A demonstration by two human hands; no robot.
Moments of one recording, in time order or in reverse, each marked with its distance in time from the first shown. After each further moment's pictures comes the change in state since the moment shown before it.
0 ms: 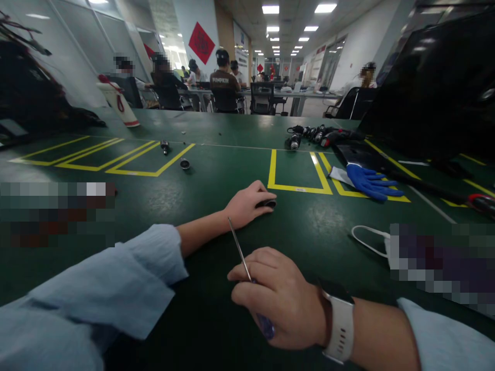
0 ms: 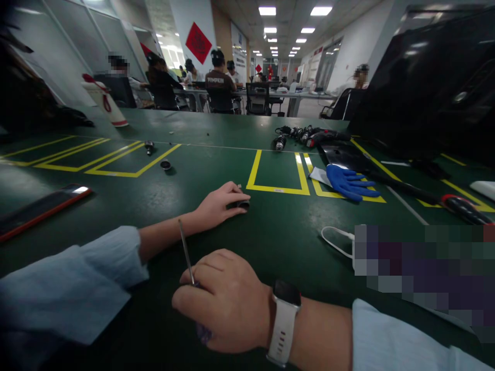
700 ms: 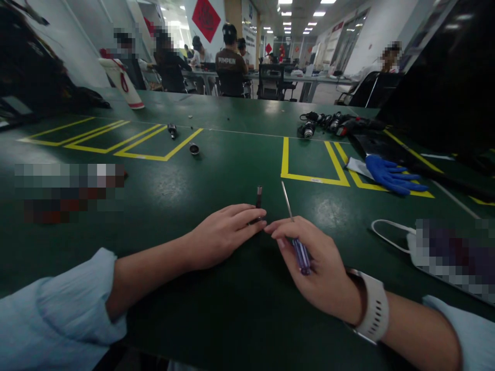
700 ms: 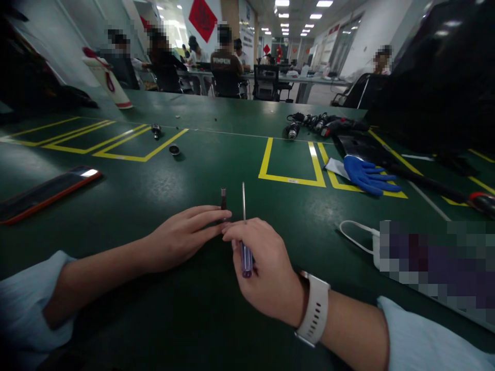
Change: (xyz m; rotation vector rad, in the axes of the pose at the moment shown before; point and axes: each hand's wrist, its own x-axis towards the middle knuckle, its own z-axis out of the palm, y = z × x) left_hand -0.095 0.039 -0.049 0.152 -0.049 0.243; right_hand 0.002 0.003 -0.008 0.113 0.255 0.434
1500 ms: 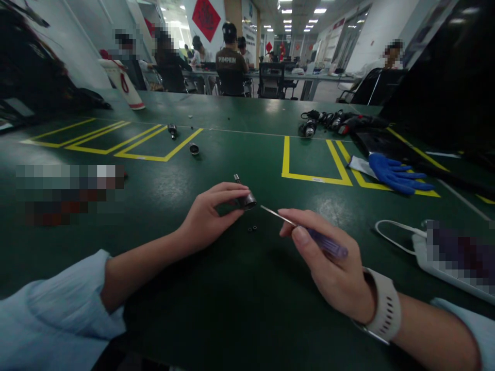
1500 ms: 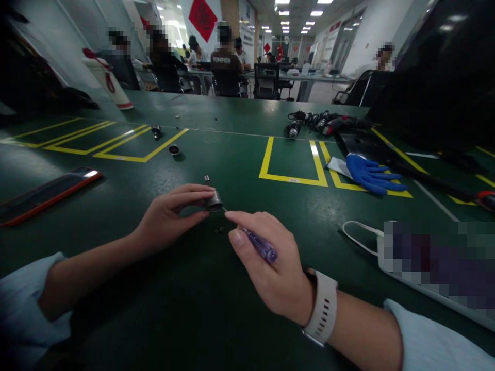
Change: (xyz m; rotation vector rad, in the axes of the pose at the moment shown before) left_hand 0.006 -0.014 -0.006 -0.489 0.322 -0.526; right_hand 0.004 -0.002 -0.007 0.209 0.127 0.107
